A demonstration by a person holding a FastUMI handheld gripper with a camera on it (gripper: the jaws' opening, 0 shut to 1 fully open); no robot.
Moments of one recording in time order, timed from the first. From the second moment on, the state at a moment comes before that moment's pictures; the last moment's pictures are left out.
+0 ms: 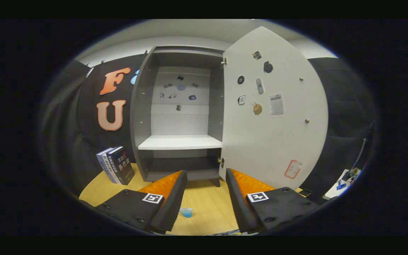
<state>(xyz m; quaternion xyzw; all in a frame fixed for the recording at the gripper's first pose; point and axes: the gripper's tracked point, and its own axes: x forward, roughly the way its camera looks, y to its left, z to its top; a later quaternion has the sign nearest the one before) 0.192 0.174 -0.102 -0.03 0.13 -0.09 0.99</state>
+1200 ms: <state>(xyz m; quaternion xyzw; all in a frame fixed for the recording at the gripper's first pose) 0.167 0.200 -0.246 0.02 0.34 -0.04 0.94</state>
